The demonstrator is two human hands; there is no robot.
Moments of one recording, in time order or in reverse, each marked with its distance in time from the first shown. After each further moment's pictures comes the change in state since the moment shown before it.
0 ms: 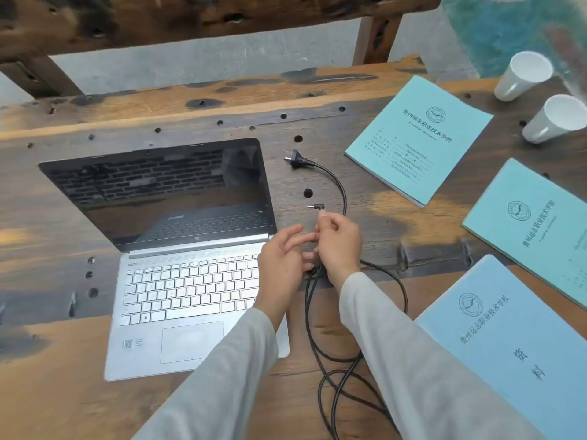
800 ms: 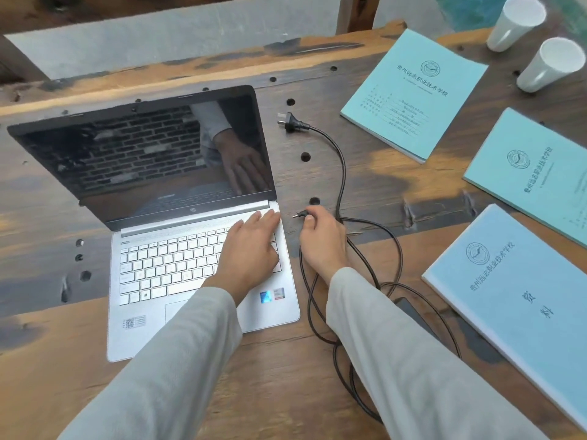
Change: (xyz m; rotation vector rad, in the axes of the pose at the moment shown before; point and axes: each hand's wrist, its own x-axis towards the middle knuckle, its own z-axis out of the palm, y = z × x) left_hand 0.009 -0.030 -0.080 1.241 -0.173 0.700; right_hand -0.052 0.040 0.014 -0.417 -0.081 -0.131
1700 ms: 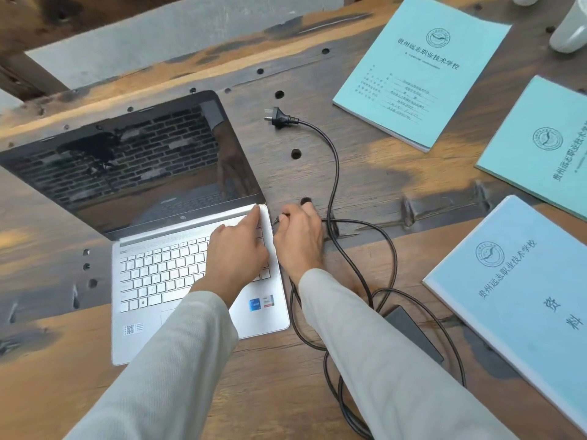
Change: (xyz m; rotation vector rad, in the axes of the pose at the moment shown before) left_hand 0.023 0.012 0.003 0.169 -0.094 -0.298; right_hand 0.011 -0.012 0.015 -0.059 0.001 -0.097
